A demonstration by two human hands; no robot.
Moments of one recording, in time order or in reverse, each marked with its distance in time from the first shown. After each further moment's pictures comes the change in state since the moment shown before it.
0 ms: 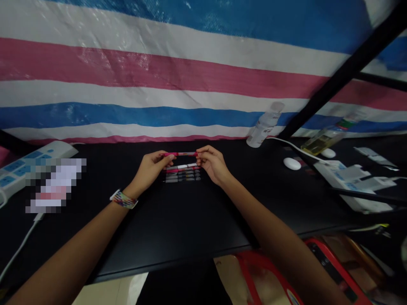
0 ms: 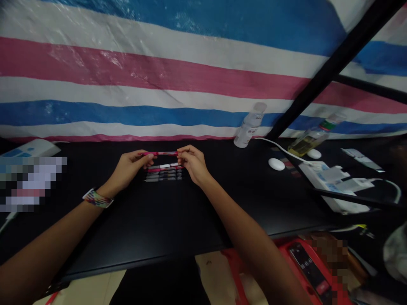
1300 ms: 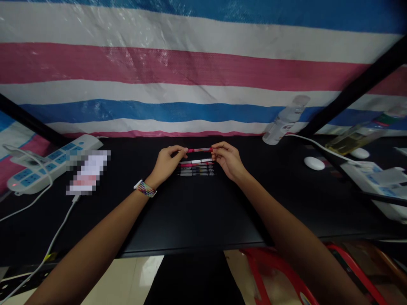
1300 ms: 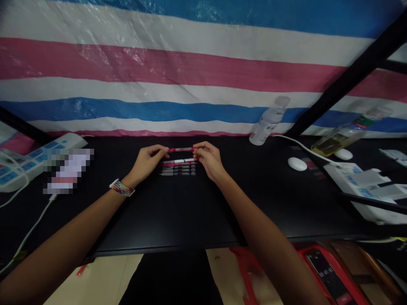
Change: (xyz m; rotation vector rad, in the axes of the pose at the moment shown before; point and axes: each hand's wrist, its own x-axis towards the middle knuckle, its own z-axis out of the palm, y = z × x) left_hand 0.002 -0.010 -0.001 0.185 0.052 0.209; right_hand 0.000 0.000 -0.006 -0.063 0.037 -0.006
